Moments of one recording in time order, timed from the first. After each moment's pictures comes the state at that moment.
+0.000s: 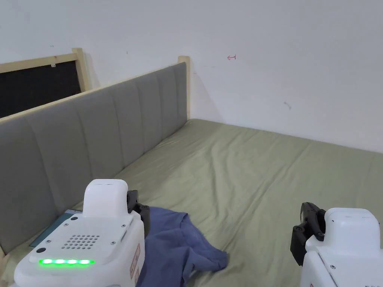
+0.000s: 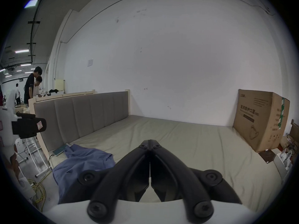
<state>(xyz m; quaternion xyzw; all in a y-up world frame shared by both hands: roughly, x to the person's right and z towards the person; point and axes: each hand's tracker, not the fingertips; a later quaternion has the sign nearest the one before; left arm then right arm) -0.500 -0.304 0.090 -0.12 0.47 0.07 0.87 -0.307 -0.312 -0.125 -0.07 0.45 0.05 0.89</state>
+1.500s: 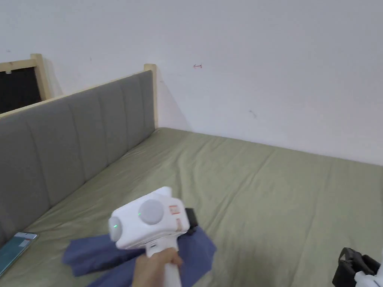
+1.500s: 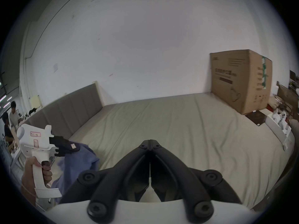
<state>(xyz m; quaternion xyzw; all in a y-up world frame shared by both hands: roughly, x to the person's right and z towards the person) -0.579 -0.358 -0.130 -0.24 0.25 0.40 0.85 -0.228 -0.323 -0.226 -0.19 0.31 -0.04 0.93</state>
